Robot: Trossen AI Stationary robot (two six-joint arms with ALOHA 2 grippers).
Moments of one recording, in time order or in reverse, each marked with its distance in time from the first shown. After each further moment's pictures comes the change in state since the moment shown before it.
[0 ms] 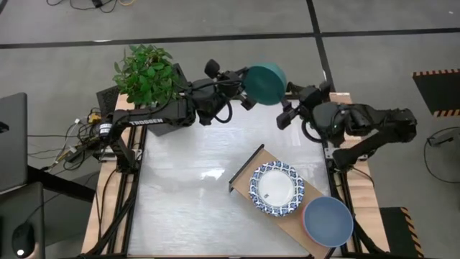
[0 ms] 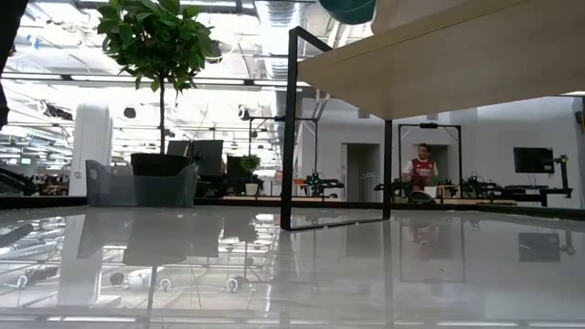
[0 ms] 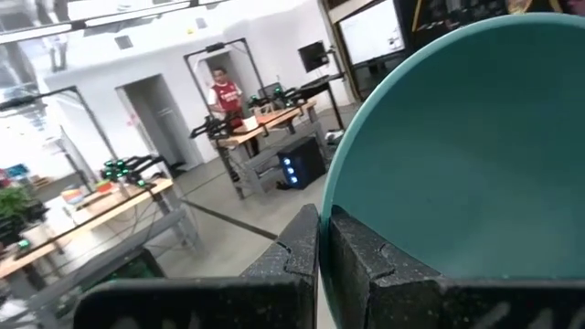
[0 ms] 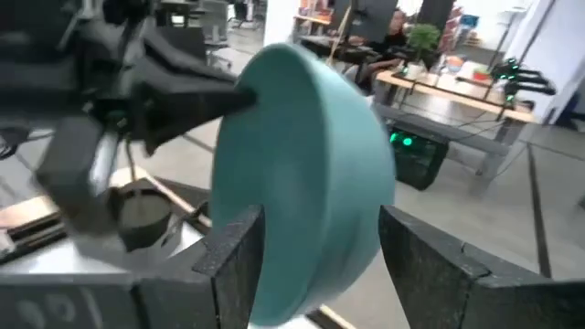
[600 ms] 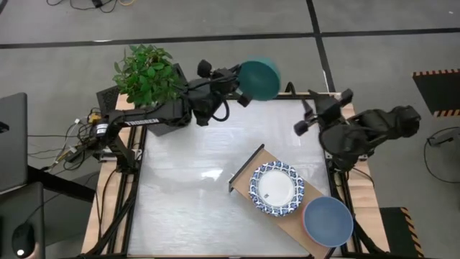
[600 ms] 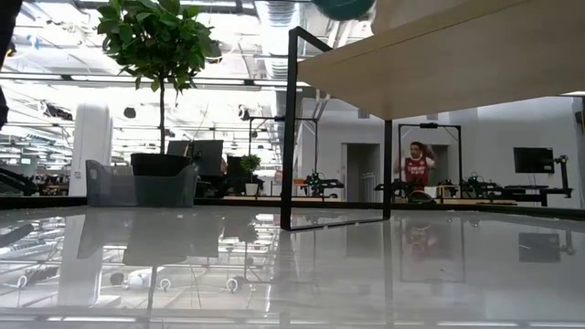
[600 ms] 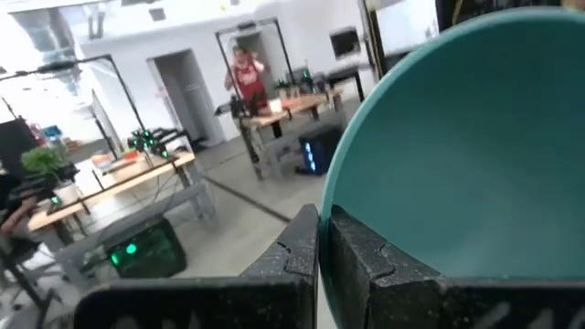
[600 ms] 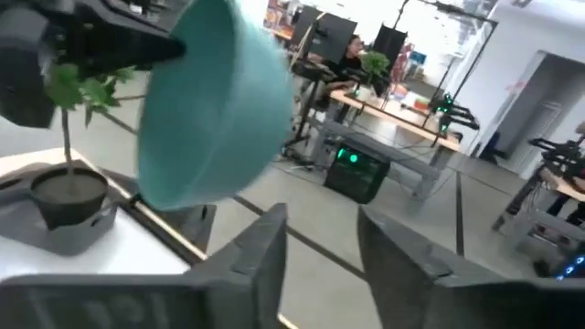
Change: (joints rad) left arm -0.008 -0.024 0.001 -0.033 -0.112 -0.076; right arm 0.208 -0.052 0.000 -0.389 0.300 0.209
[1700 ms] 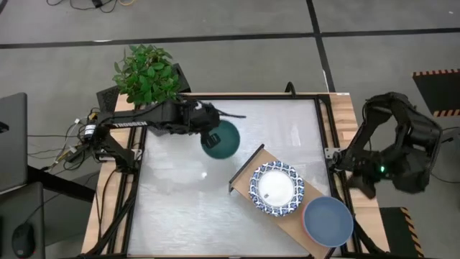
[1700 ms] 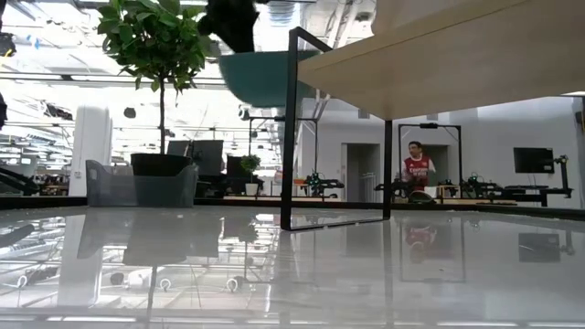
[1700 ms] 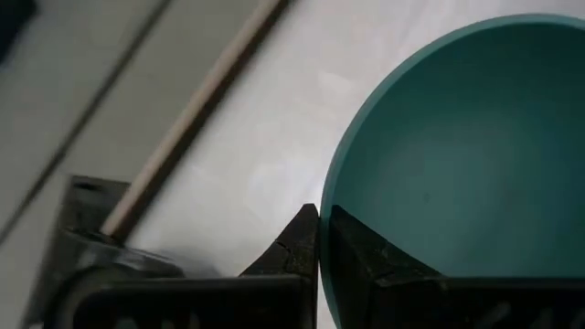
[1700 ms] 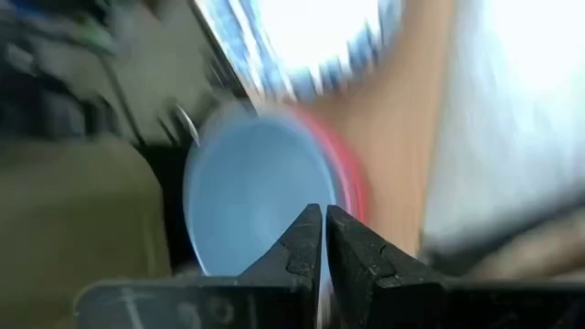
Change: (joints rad) left arm -0.023 -0.124 -0.119 -1.181 0.425 -0.700; right arm 0.837 -0.145 0.000 -0.508 -1.020 1.446
